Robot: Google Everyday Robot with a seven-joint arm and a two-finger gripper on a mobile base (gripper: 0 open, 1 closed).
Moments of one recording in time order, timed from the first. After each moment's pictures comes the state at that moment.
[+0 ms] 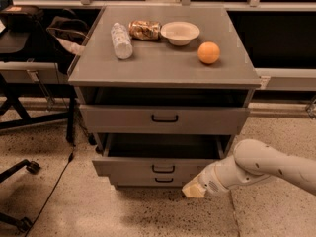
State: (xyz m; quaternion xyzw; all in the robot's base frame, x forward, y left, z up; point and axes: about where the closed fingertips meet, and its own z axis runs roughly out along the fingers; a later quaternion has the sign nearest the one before) arm 0.447 -0.108 0.535 -0.41 0.85 0.28 0.17
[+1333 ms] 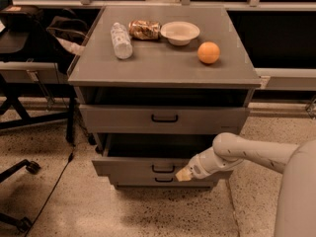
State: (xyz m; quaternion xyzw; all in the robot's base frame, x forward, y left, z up) arm 0.546 -0.100 0.441 -0.33 0.89 0.27 0.16
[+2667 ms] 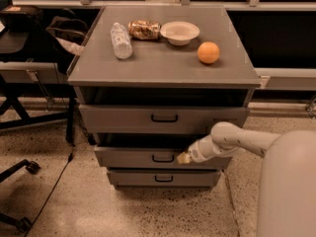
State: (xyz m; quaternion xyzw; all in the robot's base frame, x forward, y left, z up) arm 0.625 -0.108 0.439 -0.29 0.90 0.24 0.20
